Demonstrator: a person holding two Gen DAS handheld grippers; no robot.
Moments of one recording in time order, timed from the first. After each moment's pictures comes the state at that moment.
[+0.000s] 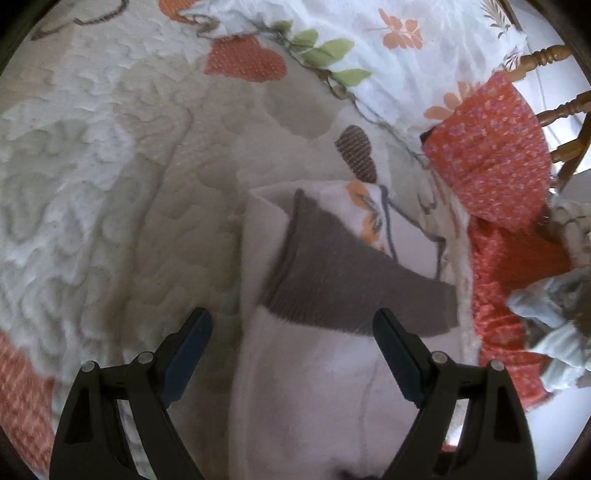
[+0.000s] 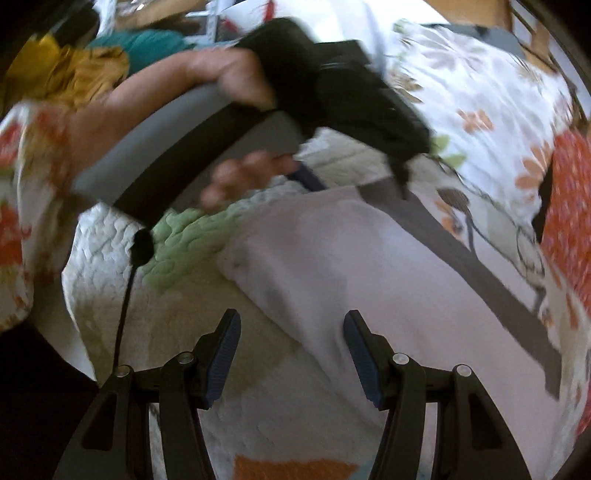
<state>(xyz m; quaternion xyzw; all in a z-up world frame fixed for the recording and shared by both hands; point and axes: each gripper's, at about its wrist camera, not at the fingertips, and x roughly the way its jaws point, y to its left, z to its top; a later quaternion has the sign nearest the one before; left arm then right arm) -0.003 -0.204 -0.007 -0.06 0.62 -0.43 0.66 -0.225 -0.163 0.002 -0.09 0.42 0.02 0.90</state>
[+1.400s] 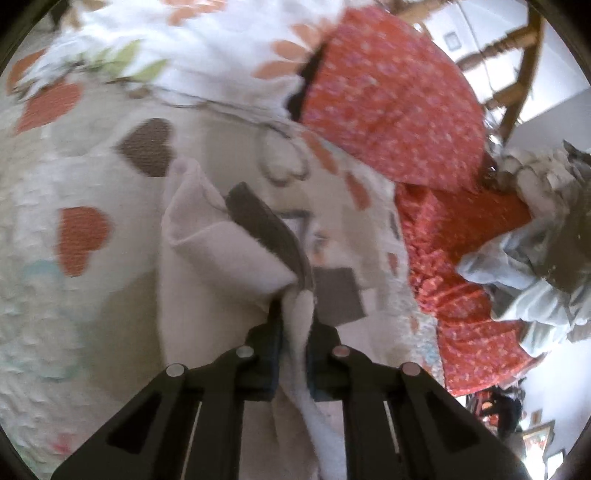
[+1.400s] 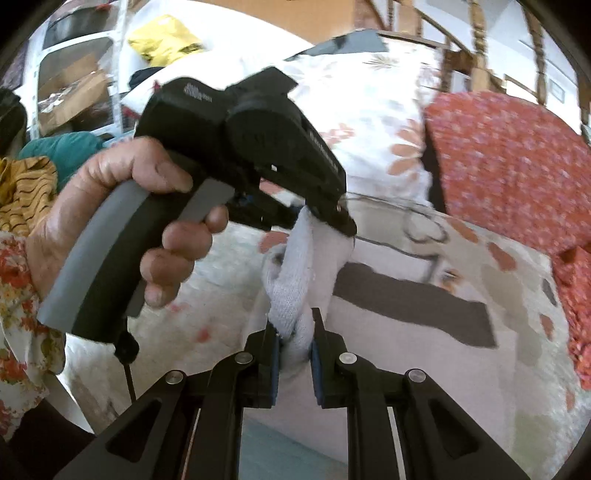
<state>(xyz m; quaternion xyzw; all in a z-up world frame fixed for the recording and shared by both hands) -0.115 -0.337 0.072 -0.05 0.57 -0.53 0.63 -0.315 -0.284 0.078 0.03 0.33 -0.14 0.93</state>
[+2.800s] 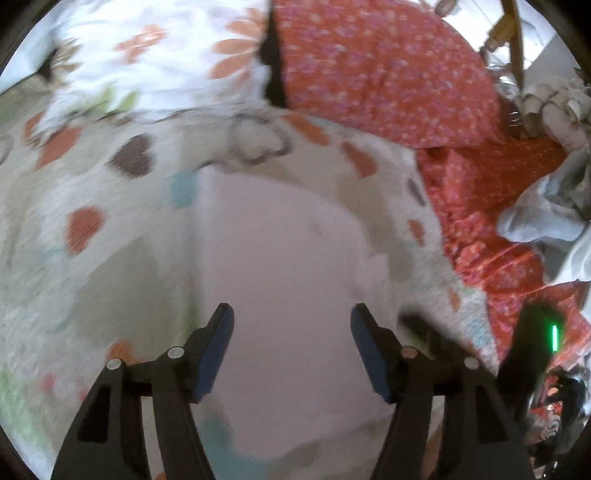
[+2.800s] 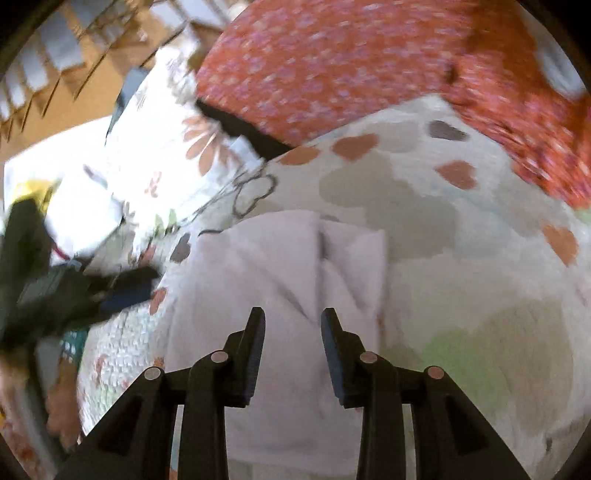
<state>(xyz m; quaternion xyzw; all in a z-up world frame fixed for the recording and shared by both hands) -0.215 -0.346 0.099 0.06 0.53 -0.45 0.72 -0.407 -0.504 0.058 0.33 0.32 -0.22 0.86</state>
